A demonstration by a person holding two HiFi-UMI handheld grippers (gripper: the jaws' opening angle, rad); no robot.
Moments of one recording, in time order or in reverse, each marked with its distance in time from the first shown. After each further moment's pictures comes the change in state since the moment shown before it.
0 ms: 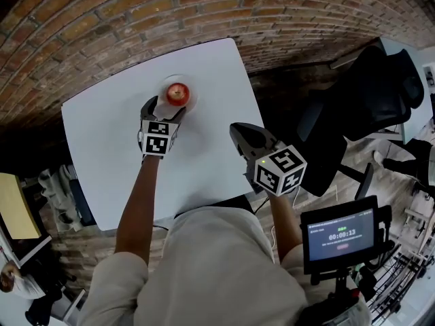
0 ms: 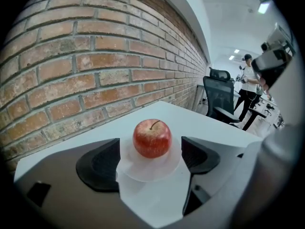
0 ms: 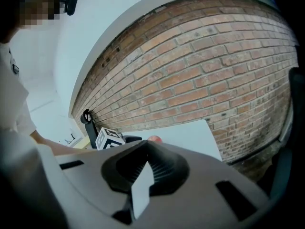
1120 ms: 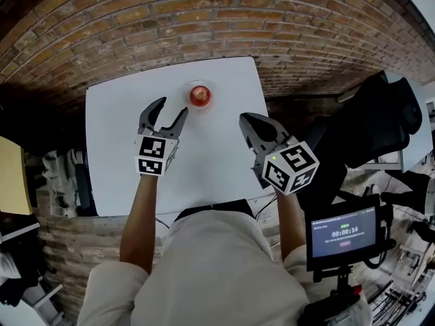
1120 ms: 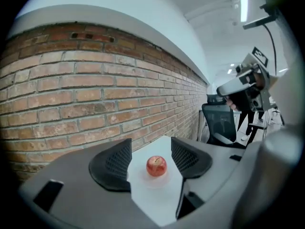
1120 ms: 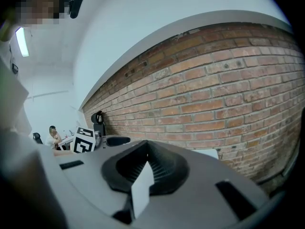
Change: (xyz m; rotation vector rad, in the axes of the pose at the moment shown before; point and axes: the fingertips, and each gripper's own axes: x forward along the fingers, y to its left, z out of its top) left arm -0.165 0.000 0.078 0.023 -0.342 0.100; right arm -0.025 0.072 0.067 -0.221 -0.129 0.071
